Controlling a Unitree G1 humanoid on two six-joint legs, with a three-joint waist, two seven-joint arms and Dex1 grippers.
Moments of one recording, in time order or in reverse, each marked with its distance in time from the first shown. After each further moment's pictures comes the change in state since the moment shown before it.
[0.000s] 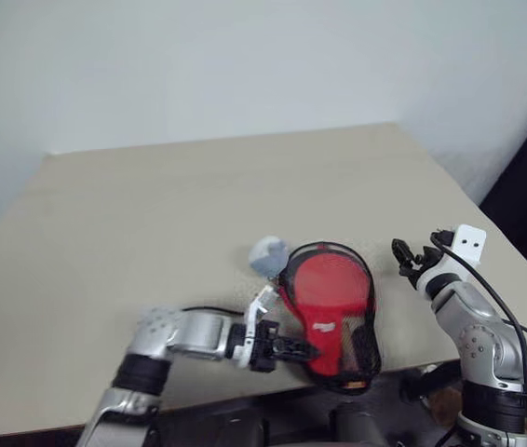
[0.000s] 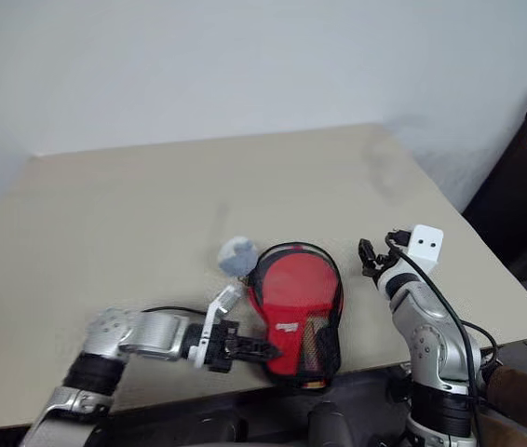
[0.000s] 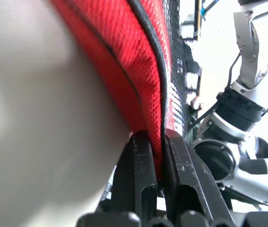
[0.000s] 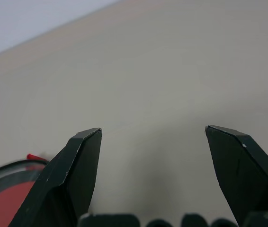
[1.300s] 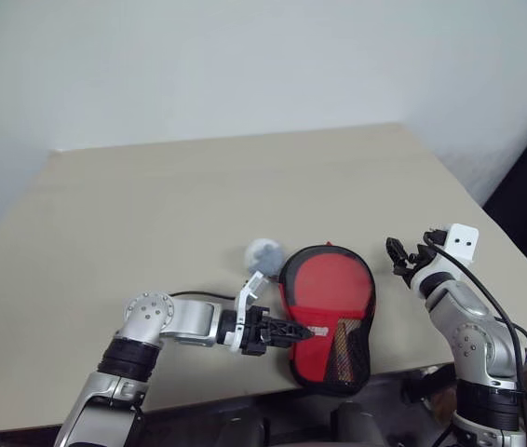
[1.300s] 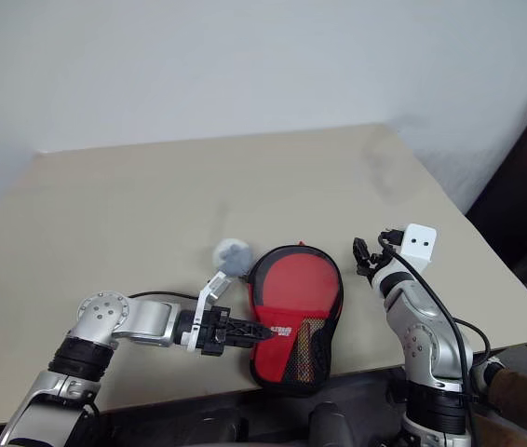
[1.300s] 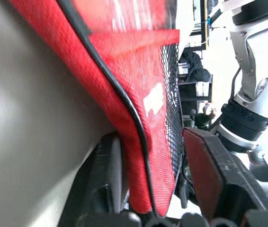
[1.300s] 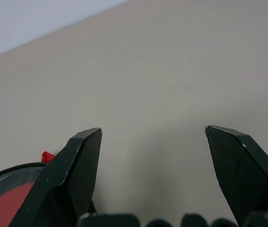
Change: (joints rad) left arm -0.093 0.046 -0.024 0.014 0.209 -0.049 -0.257; right arm -0.006 0.010 0.025 0.016 -0.021 -0.033 0.007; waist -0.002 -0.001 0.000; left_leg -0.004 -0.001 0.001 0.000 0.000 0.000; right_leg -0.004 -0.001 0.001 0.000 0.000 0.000
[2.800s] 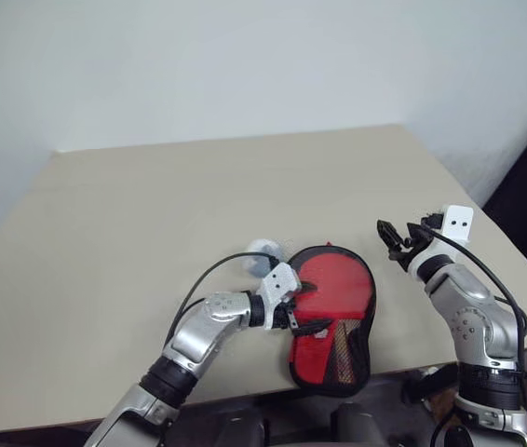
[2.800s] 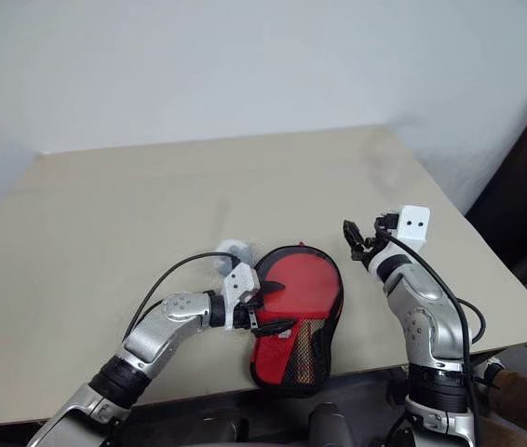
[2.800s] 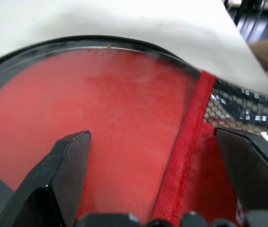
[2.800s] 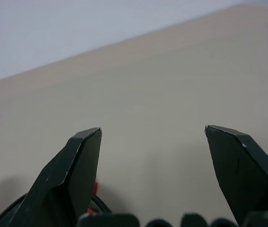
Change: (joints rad) left arm 0.073 -0.102 -0.324 -0.056 1.357 -1.225 -0.715; right arm -0.121 -0.060 0.029 0.107 -0.003 -0.068 0.169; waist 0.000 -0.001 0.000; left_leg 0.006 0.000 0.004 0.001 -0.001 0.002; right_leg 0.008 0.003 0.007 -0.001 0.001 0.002
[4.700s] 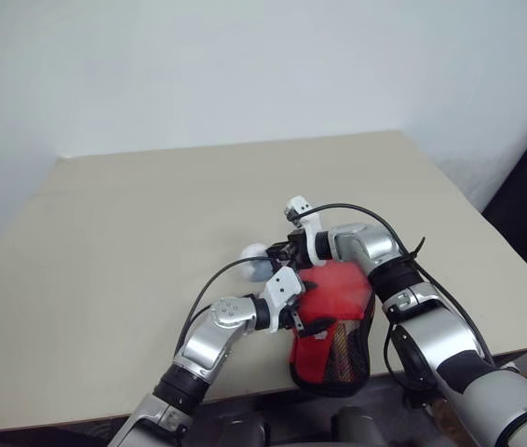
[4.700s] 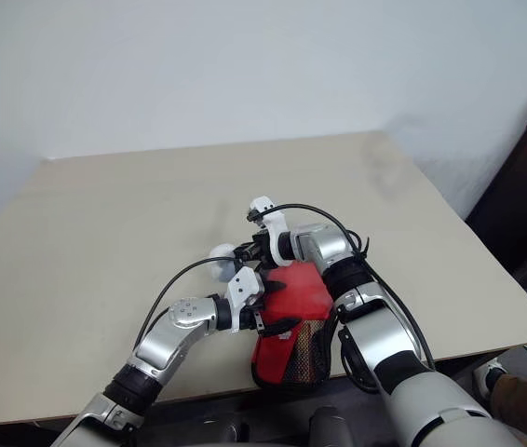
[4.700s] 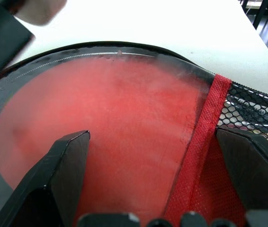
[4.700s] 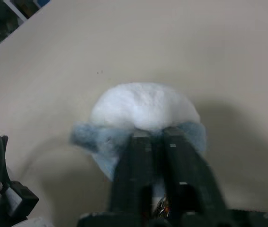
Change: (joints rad) left arm 0.030 -0.105 0.058 0.040 0.075 0.002 0.026; right arm -0.652 0.153 0.399 0.920 -0.208 0.032 0.724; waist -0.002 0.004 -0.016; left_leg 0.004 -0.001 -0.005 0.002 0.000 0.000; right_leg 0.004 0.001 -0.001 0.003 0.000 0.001
